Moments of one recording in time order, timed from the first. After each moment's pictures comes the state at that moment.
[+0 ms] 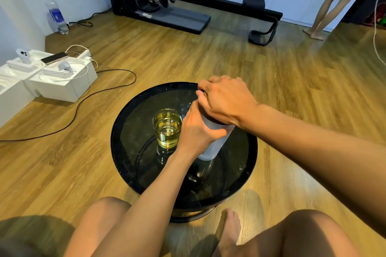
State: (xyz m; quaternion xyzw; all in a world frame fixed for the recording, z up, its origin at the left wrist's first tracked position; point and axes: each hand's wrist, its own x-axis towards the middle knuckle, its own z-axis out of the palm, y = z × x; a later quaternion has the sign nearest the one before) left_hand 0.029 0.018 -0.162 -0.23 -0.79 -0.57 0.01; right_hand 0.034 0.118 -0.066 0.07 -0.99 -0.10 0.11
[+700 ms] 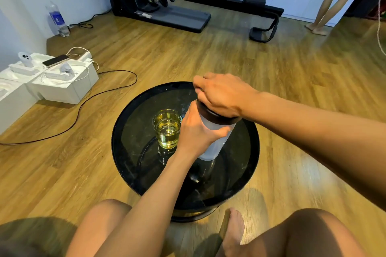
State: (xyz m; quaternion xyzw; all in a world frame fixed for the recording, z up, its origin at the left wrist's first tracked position) left_hand 0.031 0.017 -0.163 -0.22 -0.80 -0.56 0.03; right_hand 0.020 0.130 -0.056 0.14 -0.99 -0.03 0.04
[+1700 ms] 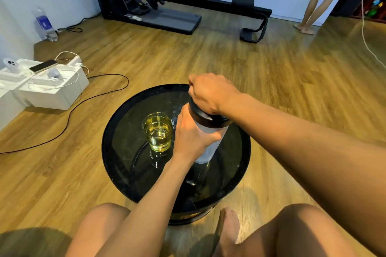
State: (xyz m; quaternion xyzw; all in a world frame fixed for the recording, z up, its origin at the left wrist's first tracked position) left_hand 0.044 0.027 -0.161 -0.22 -0.78 -0.58 0.03; right_hand 0.018 0.120 -0.051 -0.03 -1.00 0.05 0.01
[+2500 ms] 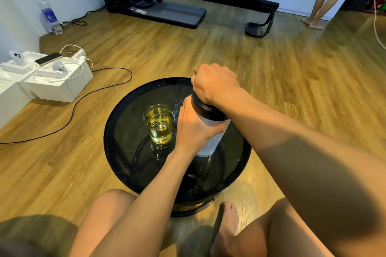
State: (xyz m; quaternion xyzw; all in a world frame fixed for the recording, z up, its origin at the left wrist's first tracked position) left_hand 0.045 0.030 -0.163 -0.20 -0.77 -0.60 0.01; right_hand 0.021 0.114 -0.048 -0.14 -0.99 0.07 0.02
